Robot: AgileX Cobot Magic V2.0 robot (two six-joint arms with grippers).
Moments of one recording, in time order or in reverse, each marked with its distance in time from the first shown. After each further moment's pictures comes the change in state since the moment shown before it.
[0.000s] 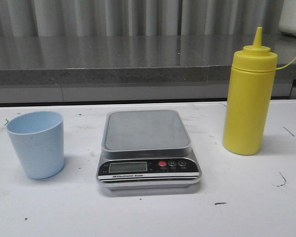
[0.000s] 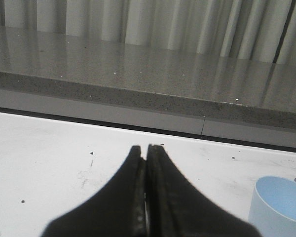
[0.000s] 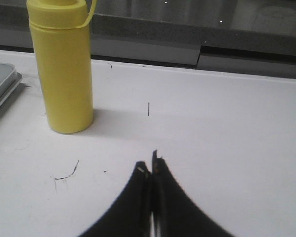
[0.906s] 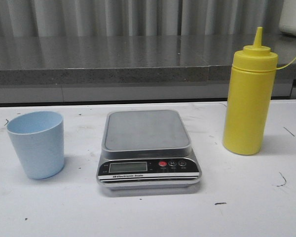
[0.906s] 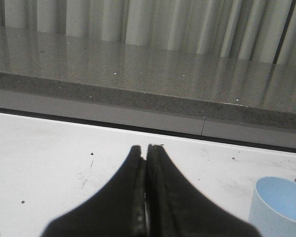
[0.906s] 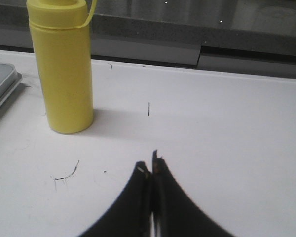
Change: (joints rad) left arm 0.000 0.000 0.000 0.000 -0.002 -0.002; right arm 0.000 0.000 0.000 0.000 0.000 0.000
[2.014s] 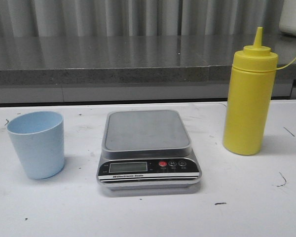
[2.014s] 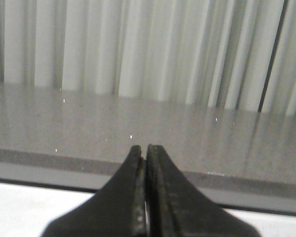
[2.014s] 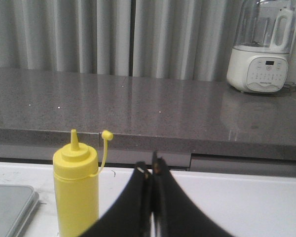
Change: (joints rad) left arm 0.000 0.240 -0.436 0.011 0.128 0.000; right arm 0.000 0.118 -0.358 0.050 -0.019 0.000
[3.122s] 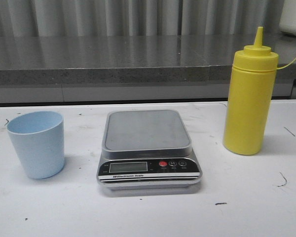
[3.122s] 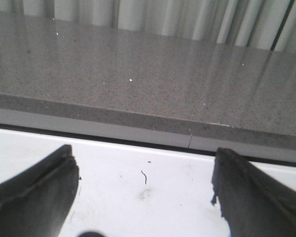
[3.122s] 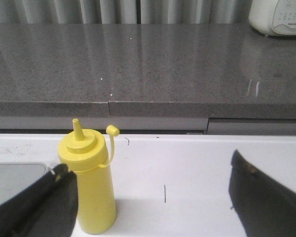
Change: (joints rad) left arm -0.024 0.289 -0.129 -0.018 0.102 0.000; right arm 0.000 0.347 -0.178 0.066 0.062 0.000
